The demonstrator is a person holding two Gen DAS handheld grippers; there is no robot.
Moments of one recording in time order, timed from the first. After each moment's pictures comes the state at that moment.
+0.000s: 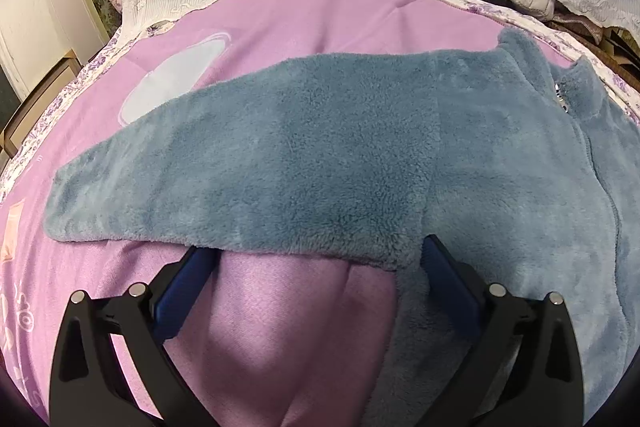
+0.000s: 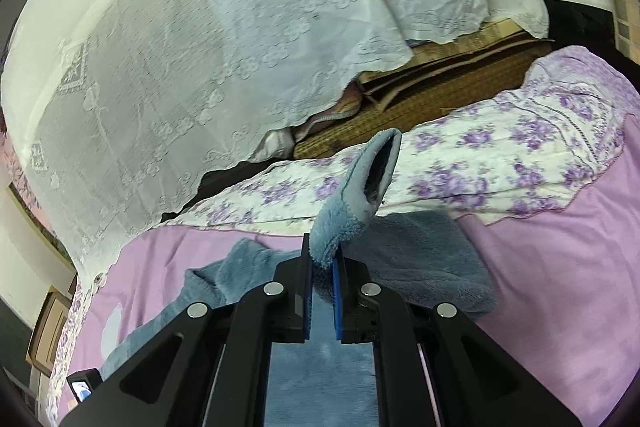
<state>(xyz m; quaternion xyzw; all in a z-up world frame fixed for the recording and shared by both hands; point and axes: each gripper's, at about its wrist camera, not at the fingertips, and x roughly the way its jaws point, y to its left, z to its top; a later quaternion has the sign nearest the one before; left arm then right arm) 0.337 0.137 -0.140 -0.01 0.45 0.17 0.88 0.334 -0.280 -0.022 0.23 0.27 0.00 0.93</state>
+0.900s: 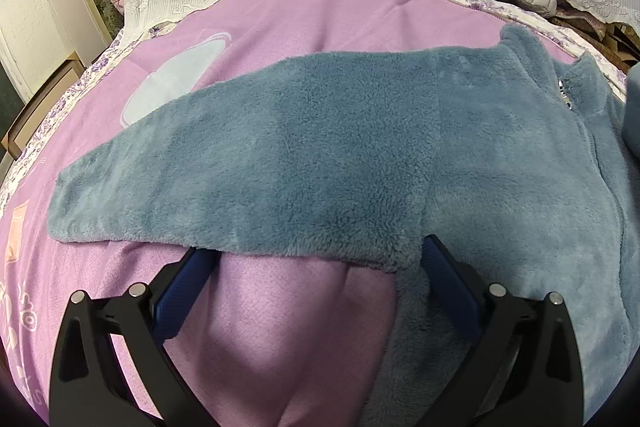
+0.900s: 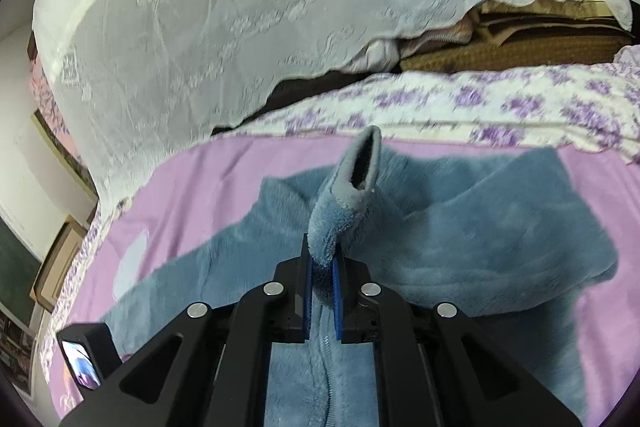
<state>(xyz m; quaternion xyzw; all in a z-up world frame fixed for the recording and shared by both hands) 0.340 0.137 -0.143 -0.01 0.45 0.18 0.87 0.367 -0.119 -0.072 0.18 0.35 0.10 0.92</state>
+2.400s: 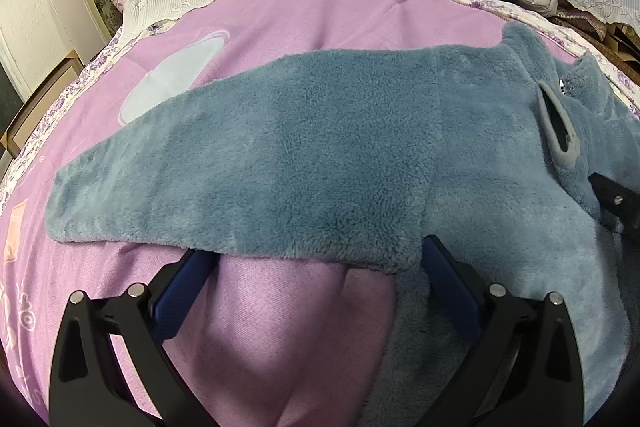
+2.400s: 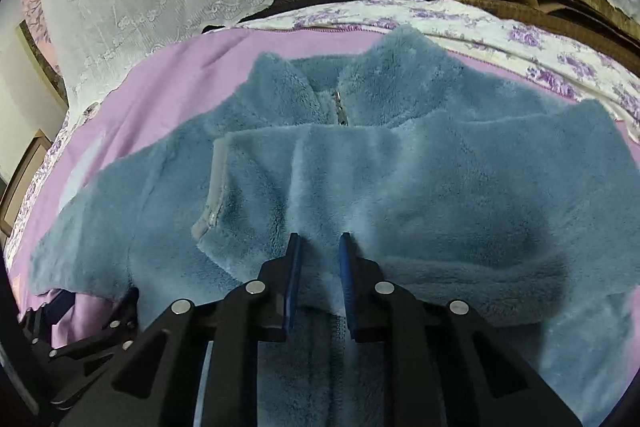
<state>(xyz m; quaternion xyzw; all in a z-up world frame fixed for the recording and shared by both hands) 0.340 0.137 -0.144 -0.01 0.45 0.17 0.87 0.389 -0.060 -0.130 0.06 0.44 0.10 0.89</state>
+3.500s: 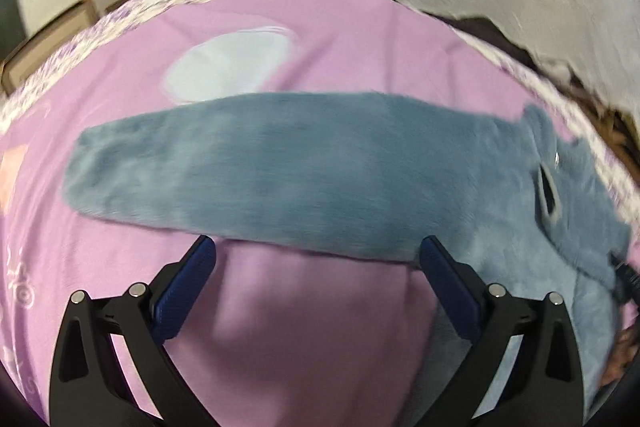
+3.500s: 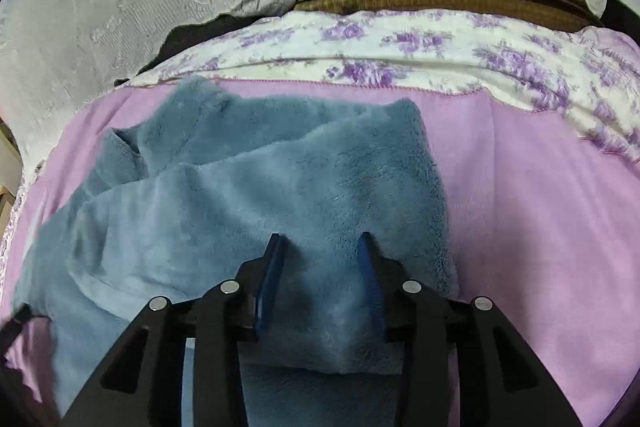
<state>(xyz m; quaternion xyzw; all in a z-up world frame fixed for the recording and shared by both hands) 0.295 0.212 -0.106 -0.14 0.44 0.17 0.87 0.387 -0.215 -0.135 0.11 0.42 0.00 0.90</state>
